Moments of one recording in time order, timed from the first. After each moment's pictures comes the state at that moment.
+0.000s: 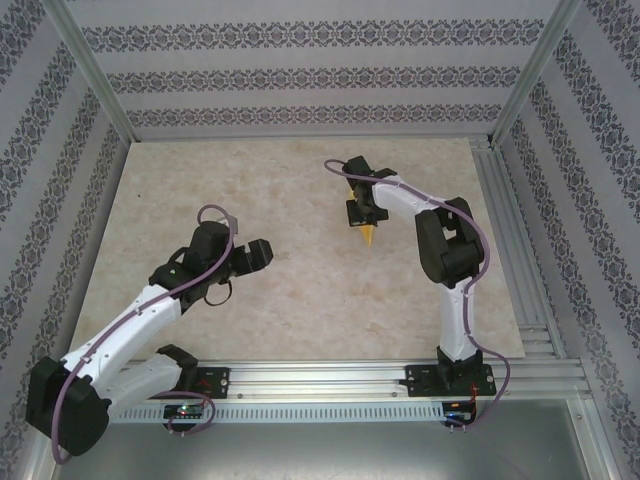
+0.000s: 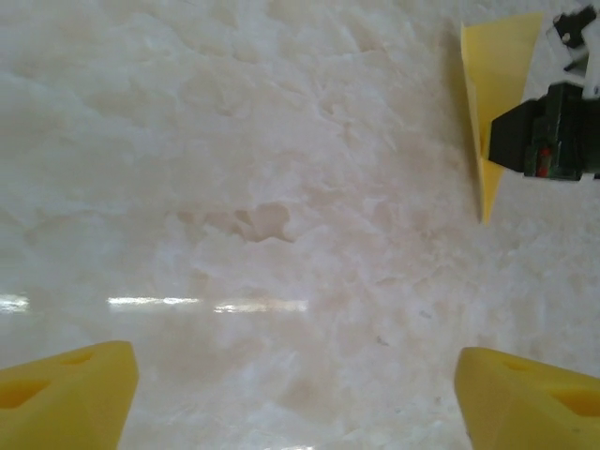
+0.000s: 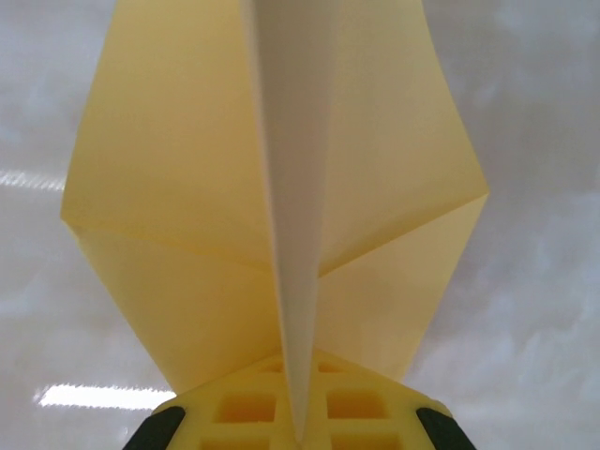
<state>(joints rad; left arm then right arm) -0.47 0.98 0.67 -0.44 0.08 -0.73 0.41 2.15 1.62 -0.79 0.14 0.26</state>
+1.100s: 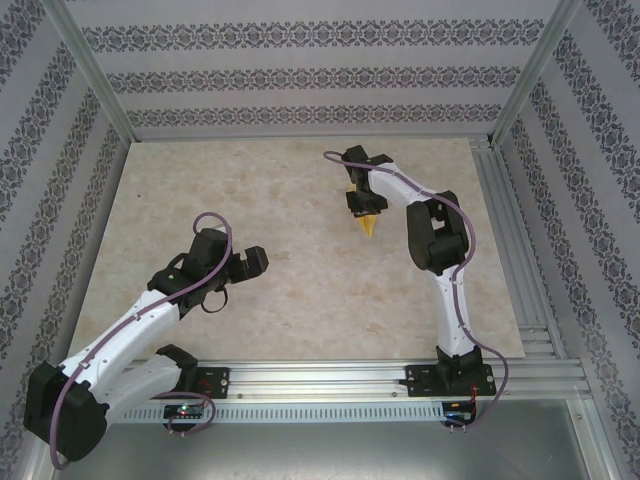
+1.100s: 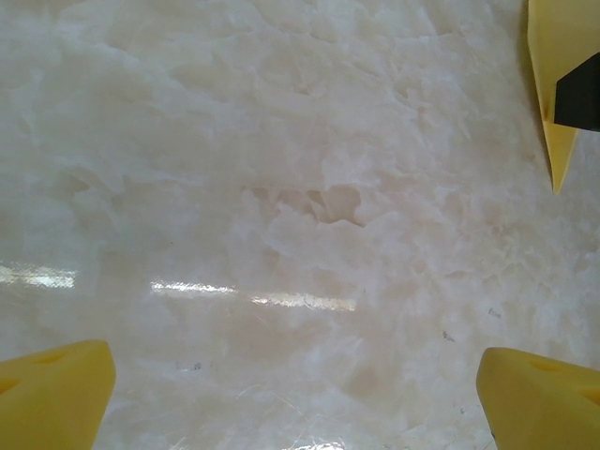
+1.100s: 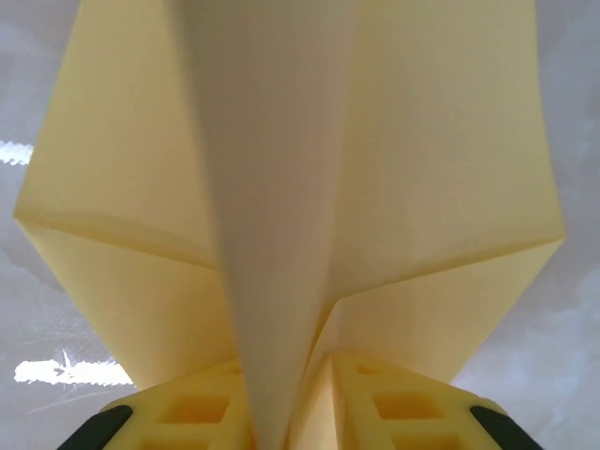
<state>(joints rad) -0.47 0.95 0.63 -0.50 0.01 -0.73 0.39 2.31 1.88 -0.96 0.15 0.21</state>
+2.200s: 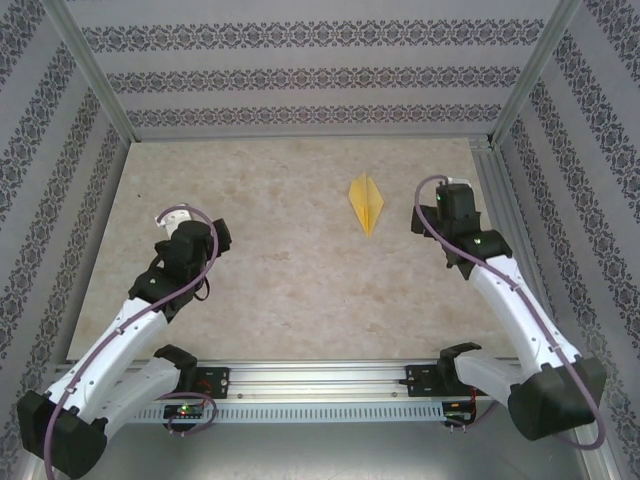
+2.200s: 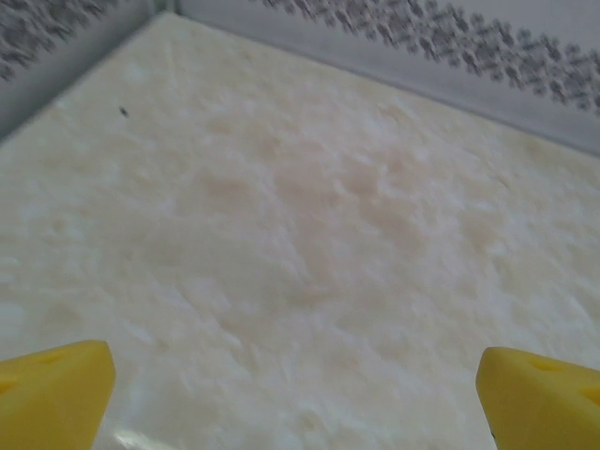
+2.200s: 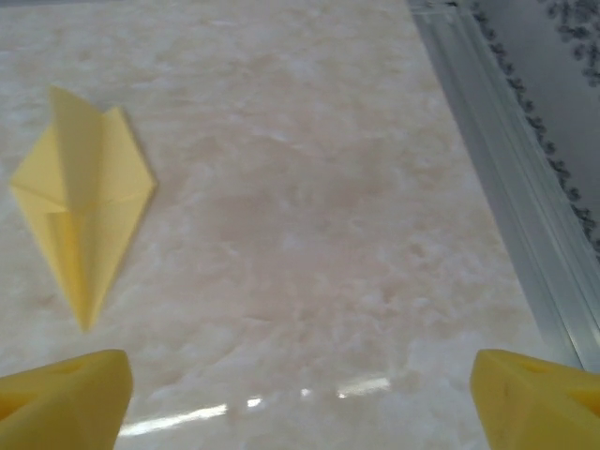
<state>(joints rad) -0.40 0.84 0.68 -0.42 -0.59 -0.54 0.20 1.05 0.88 -0.58 0.32 0.20</state>
